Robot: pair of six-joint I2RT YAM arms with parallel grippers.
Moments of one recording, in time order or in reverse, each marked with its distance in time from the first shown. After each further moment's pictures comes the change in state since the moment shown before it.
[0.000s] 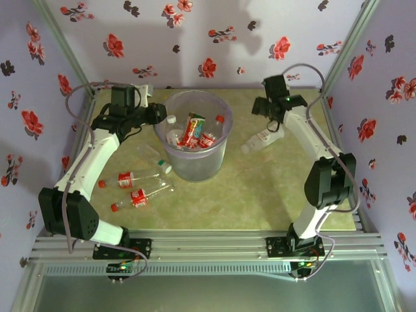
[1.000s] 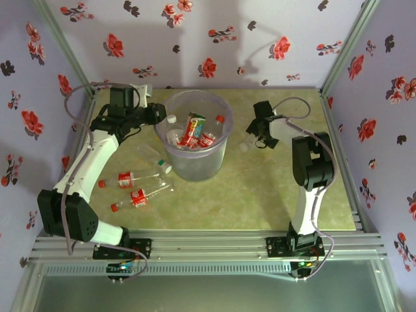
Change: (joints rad) left arm 0.004 -0.015 -0.010 0.009 0.010 0.000; right arm -0.010 0.260 -0.200 0.293 -0.045 0.314
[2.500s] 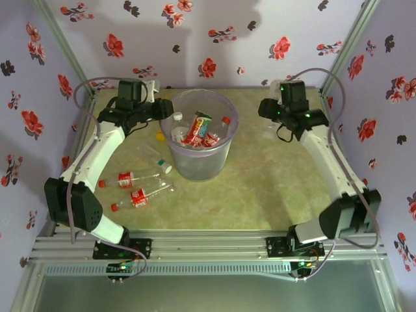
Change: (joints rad) left arm -0.053 0.105 0.112 -0.030 0.026 -0.052; right arm 0.003 -0.576 0.092 -0.224 -0.148 -0.406
